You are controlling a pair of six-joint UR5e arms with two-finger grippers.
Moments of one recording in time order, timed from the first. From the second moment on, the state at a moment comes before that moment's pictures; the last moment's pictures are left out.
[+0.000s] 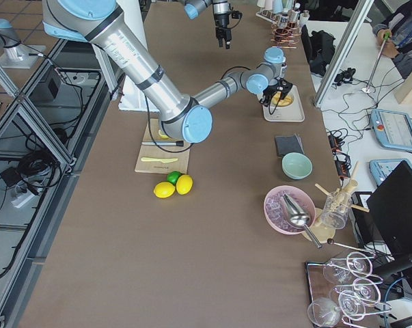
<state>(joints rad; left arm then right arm) -0.70 -1.94 -2.01 -1.89 -2.03 -1.71 0.86 -0.74 1.21 -1.25 2.12 1.59</state>
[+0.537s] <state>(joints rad) -0.74 -1.87 -2.01 -1.89 -2.04 -1.62 0.83 -0.59 0.91 -1.06 2.02 1.87</state>
